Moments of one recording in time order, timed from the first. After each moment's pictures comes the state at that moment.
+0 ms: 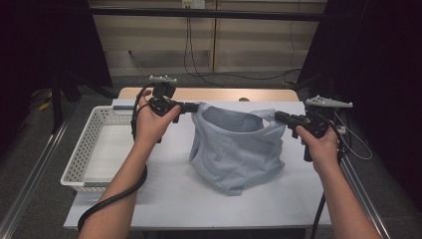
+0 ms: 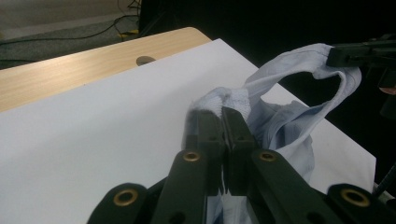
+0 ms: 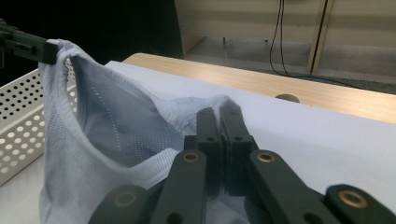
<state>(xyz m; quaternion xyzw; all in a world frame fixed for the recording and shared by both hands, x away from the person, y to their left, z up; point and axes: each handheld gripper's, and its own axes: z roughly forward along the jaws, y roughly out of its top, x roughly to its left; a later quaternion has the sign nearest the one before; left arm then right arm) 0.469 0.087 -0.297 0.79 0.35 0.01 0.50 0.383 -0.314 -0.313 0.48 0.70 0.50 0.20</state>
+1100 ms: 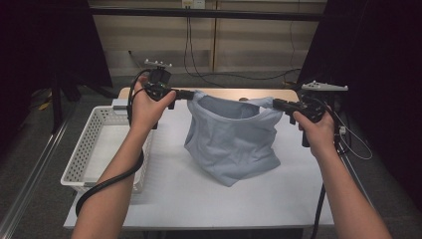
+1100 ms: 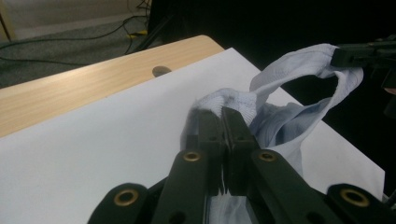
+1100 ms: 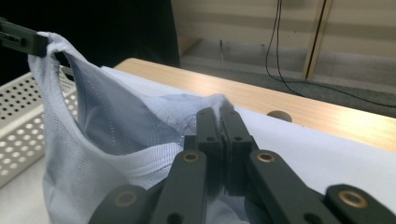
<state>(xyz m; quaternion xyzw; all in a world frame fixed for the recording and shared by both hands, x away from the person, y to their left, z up) 0.506 0.096 -0.282 0.79 0.37 0.01 0.49 0.418 -0.311 -0.298 0.47 0.70 0.49 0.21</state>
